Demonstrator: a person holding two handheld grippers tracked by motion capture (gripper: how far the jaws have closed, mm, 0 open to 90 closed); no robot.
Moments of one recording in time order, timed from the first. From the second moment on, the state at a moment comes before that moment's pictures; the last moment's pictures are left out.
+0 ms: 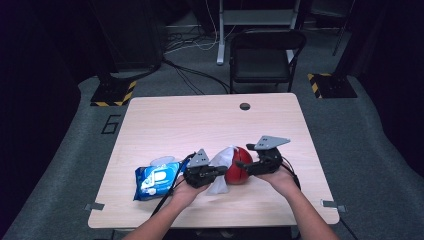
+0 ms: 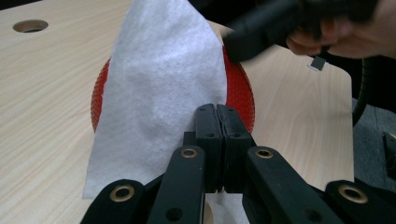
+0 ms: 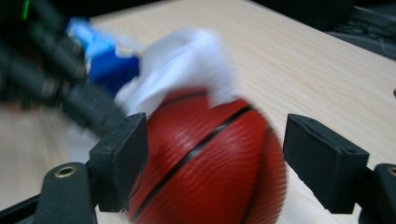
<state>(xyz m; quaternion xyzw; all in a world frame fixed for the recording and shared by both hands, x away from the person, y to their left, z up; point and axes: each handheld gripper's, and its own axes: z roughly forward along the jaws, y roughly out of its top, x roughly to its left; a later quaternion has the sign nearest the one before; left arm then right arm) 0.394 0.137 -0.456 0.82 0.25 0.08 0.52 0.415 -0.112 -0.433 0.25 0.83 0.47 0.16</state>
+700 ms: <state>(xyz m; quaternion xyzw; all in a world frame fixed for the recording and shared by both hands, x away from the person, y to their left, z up) 0.422 0.112 -0.465 0.81 0.26 0.07 0.53 0.450 -0.164 -0.447 0.38 0.76 0.51 0.12</state>
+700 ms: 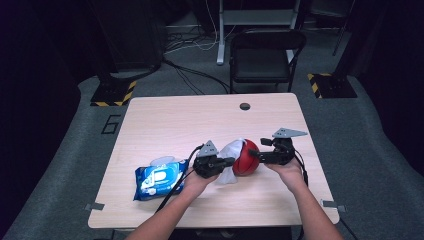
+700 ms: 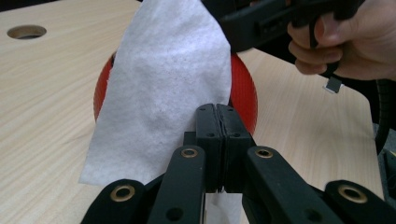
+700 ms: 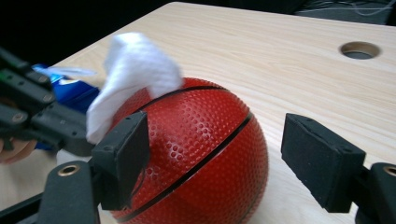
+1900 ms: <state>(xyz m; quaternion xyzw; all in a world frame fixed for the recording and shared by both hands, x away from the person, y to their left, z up) 0.431 0.095 -0.454 0.81 0.25 0.06 0.52 0.450 -0.182 -0.451 0.37 0.78 0.49 0.12</state>
